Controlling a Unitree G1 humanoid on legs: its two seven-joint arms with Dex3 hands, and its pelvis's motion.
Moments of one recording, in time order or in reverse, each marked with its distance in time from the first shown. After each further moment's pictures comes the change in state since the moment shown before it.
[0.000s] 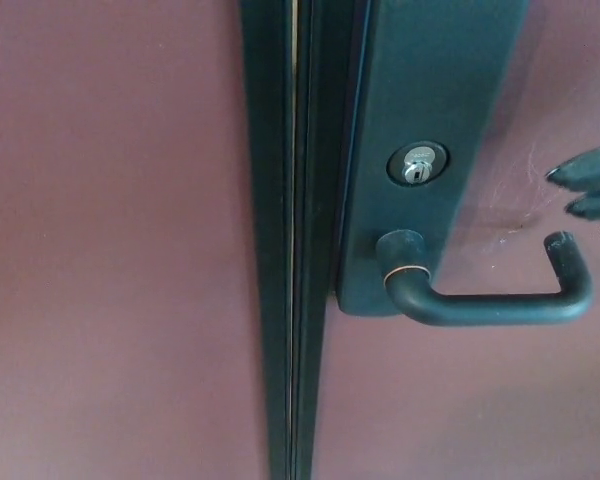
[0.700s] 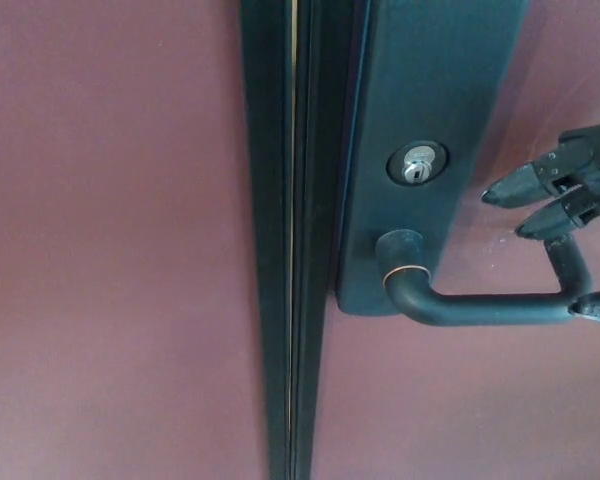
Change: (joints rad) left_arm -0.005 0.014 0.006 -0.001 0.007 -0.004 0.000; right_arm -0.240 -0.007 0.220 0.074 -0.091 0.148 0.104
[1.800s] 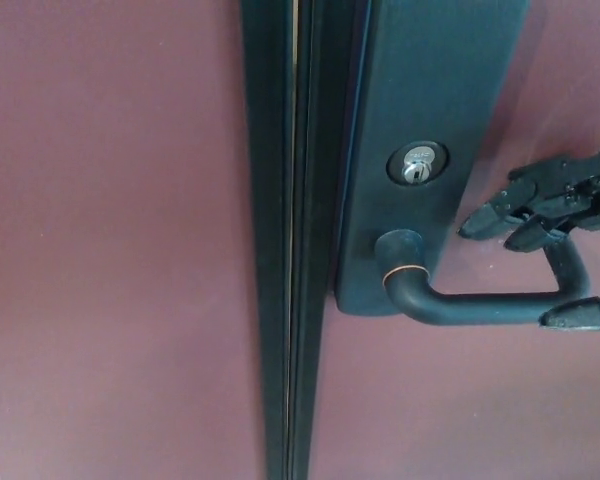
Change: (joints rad) left_arm -0.013 0.000 0.014 -0.002 -0.001 -0.001 -0.006; right_arm -0.144 0.012 0.233 0.073 -0.260 0.033 0.104
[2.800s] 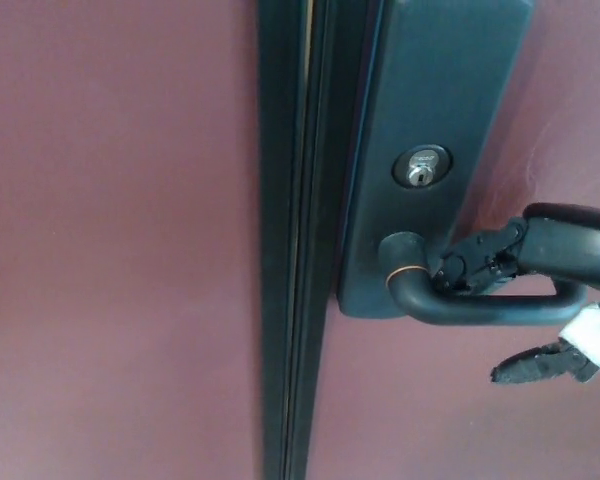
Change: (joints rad) left_arm 0.020 0.008 0.003 0.002 0.000 -0.003 0.000; right_arm -0.078 0.076 0.263 0.016 -0.233 0.002 0.052
